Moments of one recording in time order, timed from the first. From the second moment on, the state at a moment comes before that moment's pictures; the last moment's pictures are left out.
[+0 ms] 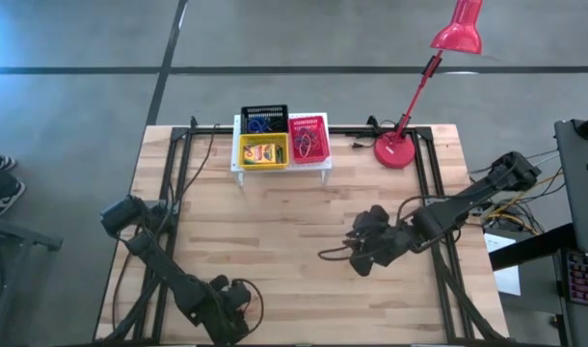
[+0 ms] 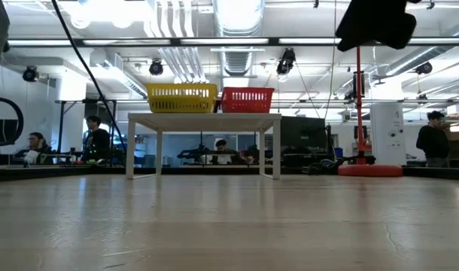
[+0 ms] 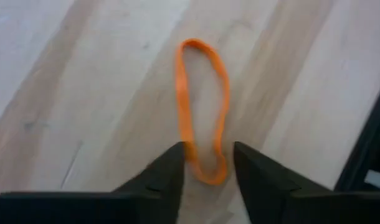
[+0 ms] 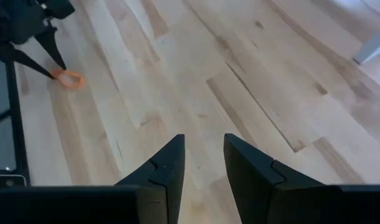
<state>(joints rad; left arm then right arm) -0.88 1.88 1.09 -0.49 -0.22 -1.39 0.51 1.34 1.04 -0.65 0.47 0.94</state>
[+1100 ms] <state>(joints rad) -0.77 1.78 1.15 -0.48 -0.22 -1.45 0.53 1.27 0.94 -0.46 0.41 0.81</state>
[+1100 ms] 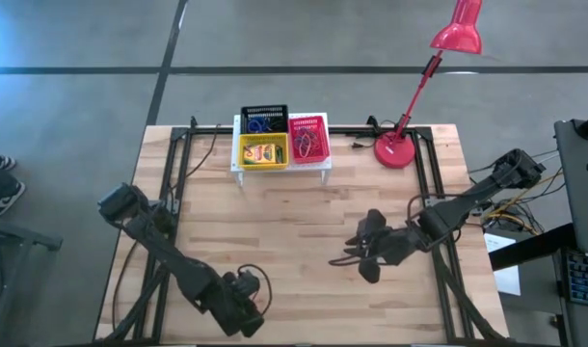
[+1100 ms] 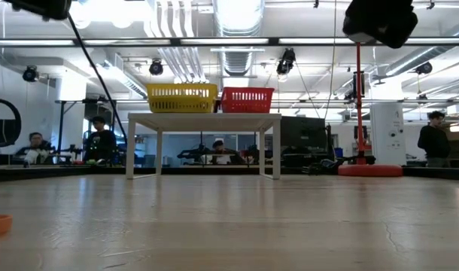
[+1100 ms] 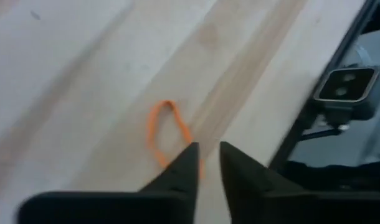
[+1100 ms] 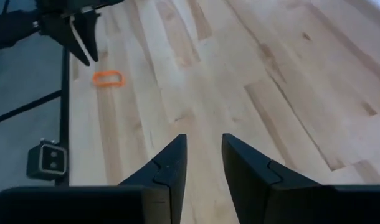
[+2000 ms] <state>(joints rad) -0.77 1.91 1.09 -0.32 -0.04 -1.68 0.57 1.27 0.94 -0.47 0.42 0.81</state>
